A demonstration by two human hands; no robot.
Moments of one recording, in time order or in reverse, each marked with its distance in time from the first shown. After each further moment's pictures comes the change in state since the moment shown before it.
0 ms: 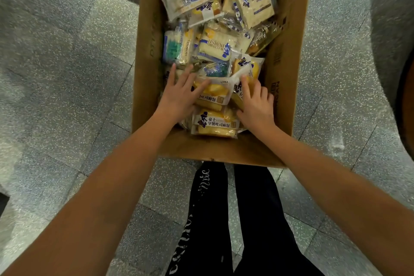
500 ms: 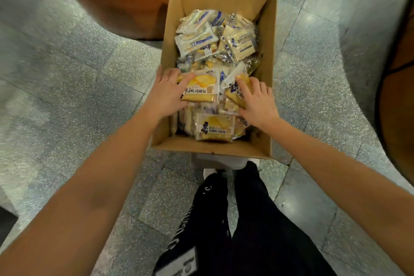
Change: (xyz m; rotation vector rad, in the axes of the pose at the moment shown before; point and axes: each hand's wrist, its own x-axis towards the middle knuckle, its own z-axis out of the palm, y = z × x) left_hand -0.068 -0.043 -0.114 -0.212 0.170 -0.108; right_hand -0.048 0.000 -0.127 0.021 0.116 -0.175
